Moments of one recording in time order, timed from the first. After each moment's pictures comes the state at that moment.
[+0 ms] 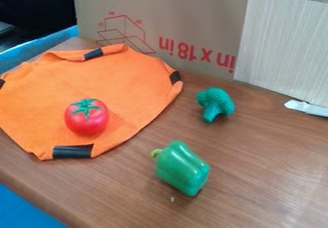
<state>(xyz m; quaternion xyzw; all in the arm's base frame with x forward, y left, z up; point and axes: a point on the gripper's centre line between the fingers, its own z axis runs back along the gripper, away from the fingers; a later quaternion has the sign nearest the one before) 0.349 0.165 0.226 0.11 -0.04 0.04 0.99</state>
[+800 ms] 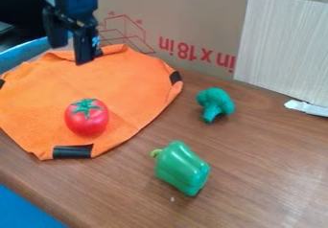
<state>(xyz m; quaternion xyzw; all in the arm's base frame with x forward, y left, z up) 0.298 0.139 0.150 0.09 -0.03 -0.07 0.99</state>
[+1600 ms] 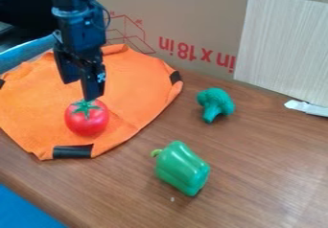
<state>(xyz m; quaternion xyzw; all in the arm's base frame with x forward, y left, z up) 0.284 0.108 0.114 0.03 -0.04 -0.12 0.99</state>
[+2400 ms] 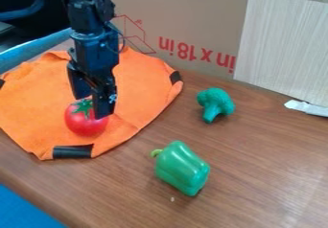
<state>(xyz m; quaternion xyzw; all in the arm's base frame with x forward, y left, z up) 0.286 0.096 0.092 0.05 -0.03 -0.14 0.99</state>
